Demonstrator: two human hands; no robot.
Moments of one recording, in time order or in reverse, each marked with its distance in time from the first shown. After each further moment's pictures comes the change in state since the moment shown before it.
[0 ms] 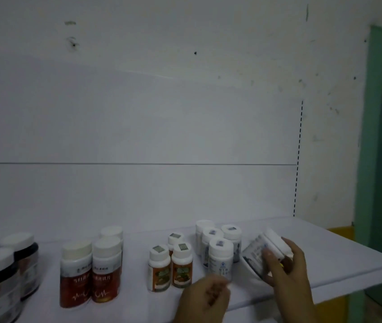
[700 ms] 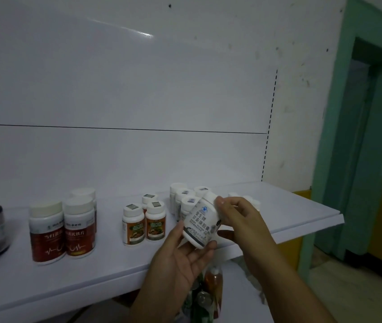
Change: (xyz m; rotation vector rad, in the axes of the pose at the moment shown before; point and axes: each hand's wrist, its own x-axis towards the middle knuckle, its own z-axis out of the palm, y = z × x) left_hand -0.189 0.212 0.017 -0.830 -0.139 -0.431; right_hand -0.040 -0.049 0.002 -0.087 -0.302 0.074
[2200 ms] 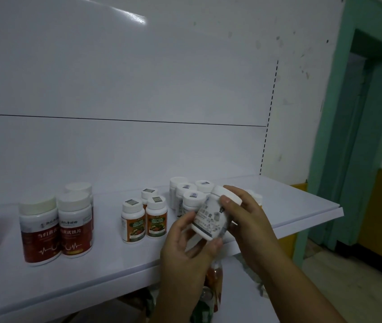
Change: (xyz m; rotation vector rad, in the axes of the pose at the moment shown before) left_hand 0.017 -0.025 -0.021 0.636 0.090 0.593; right_hand 0.013 0.019 0.003 0.169 -0.004 -0.026
